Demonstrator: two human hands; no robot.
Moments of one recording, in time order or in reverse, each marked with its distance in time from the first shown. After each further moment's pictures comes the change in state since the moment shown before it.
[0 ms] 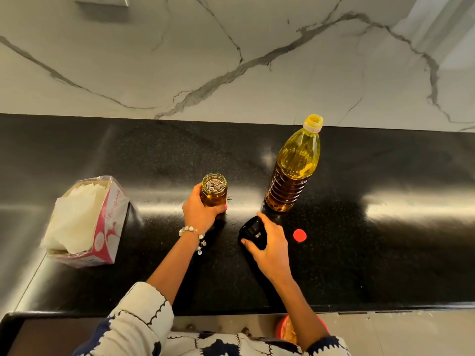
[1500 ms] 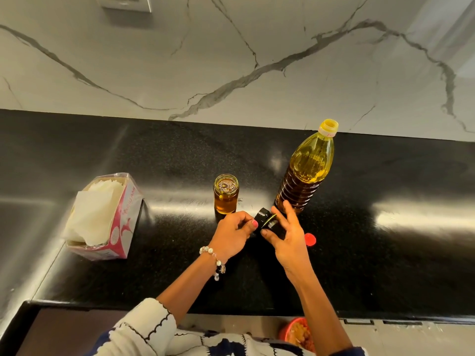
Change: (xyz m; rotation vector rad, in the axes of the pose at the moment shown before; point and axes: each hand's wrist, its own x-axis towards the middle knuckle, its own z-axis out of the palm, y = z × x) left_hand -0.055 0.010 0.008 -0.019 -0.394 0.102; right_hand 0.013 -0.017 -0.017 0.569 -0.073 0.219
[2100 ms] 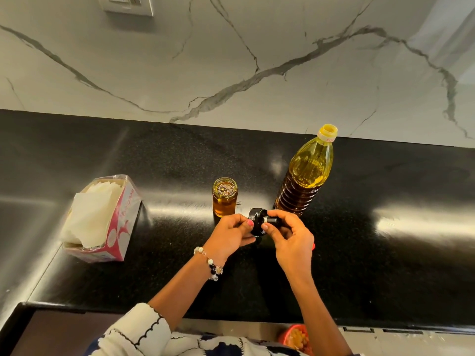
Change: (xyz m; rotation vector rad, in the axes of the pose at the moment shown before) left_hand -0.002 0.013 0.000 -0.484 -0.060 -0.205; right_hand -0.005 -0.022 -0.002 -0.262 0.168 -0.344
